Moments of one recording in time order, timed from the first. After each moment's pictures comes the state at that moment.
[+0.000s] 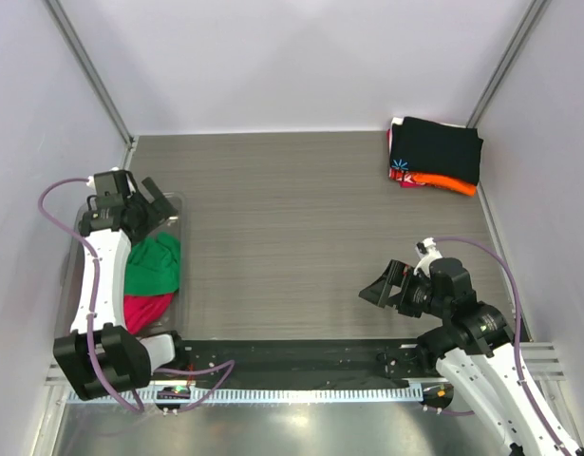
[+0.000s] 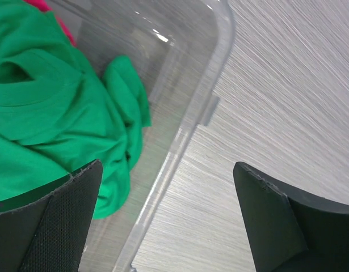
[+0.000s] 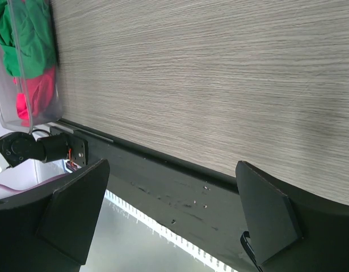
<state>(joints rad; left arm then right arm) 0.22 1.19 1.10 -0.76 0.05 -0.47 0.39 0.36 0.54 -0.86 -0.31 0.73</state>
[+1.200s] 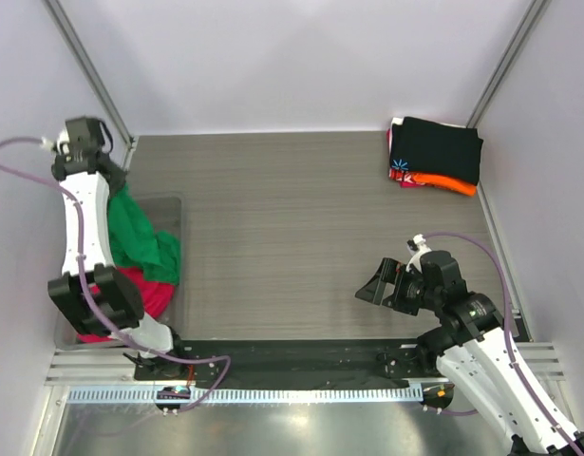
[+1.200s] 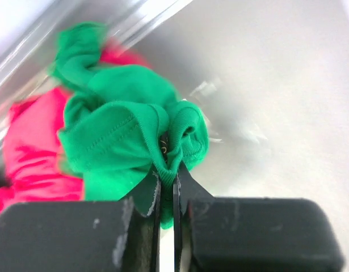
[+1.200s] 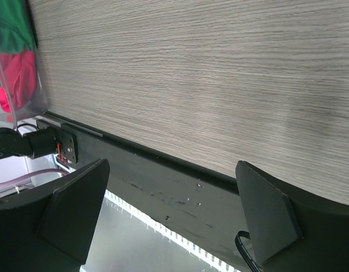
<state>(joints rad) 0.34 1.58 1.54 -0.94 -0.25 -0.57 0.39 0.48 0.53 -0.82 -0.33 0.70</state>
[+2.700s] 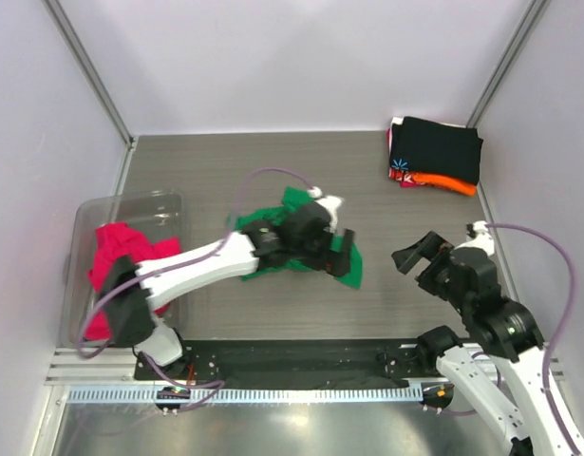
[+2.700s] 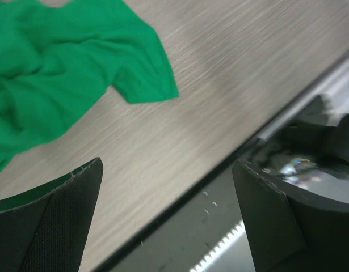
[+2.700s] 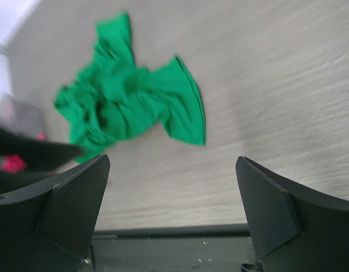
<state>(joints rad) -1.00 1.47 1.27 -0.52 0.00 -0.59 0.39 0.46 0.78 -0.94 0.16 0.85</state>
